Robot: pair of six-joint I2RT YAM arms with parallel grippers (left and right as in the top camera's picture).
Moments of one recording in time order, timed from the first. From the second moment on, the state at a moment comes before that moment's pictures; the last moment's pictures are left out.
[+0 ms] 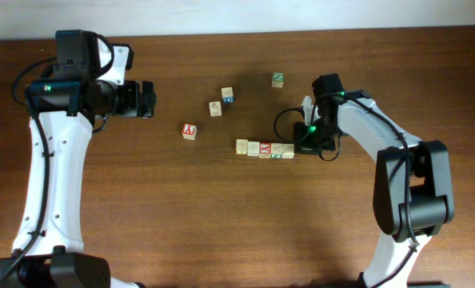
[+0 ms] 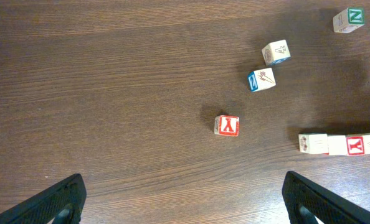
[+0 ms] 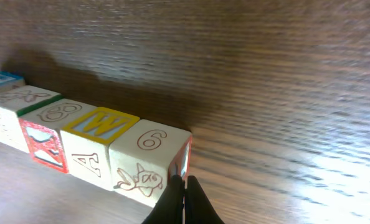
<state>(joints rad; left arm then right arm) 0.03 1.65 1.69 -1.05 0.15 0.11 0.15 2.02 1.38 -0.86 -0.37 0.18</state>
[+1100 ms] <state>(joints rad) 0.03 1.68 1.69 -0.95 0.16 0.11 0.58 2.15 1.58 -0.58 -0.02 0.50</state>
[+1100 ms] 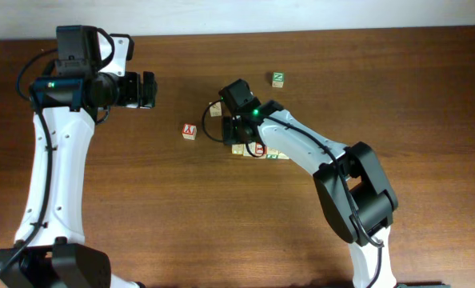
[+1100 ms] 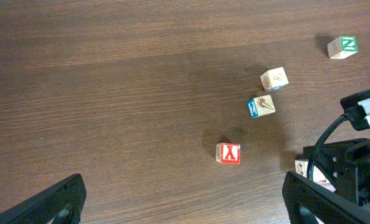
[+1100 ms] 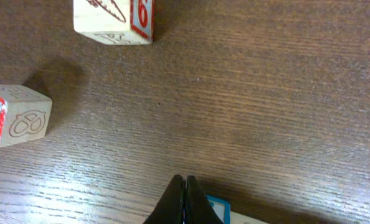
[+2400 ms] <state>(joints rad) -0.01 2.00 1.95 -1.08 0.12 -0.16 0.64 2.12 1.60 -0.88 -0.09 0.50</state>
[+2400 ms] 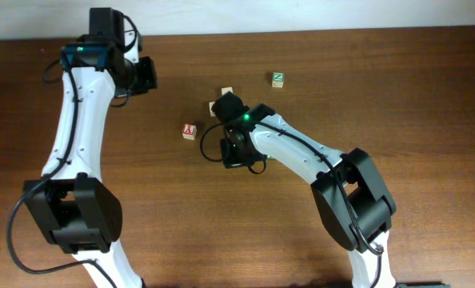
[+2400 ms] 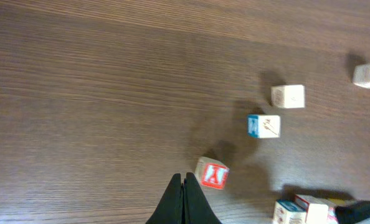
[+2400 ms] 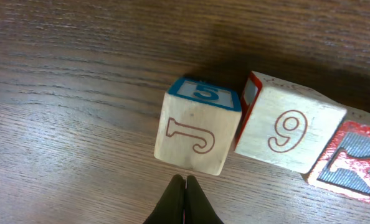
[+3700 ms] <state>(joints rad) -0.01 2.00 1.95 -1.10 0.02 -0.16 0.69 2.14 1.64 -0.69 0.01 0.38</state>
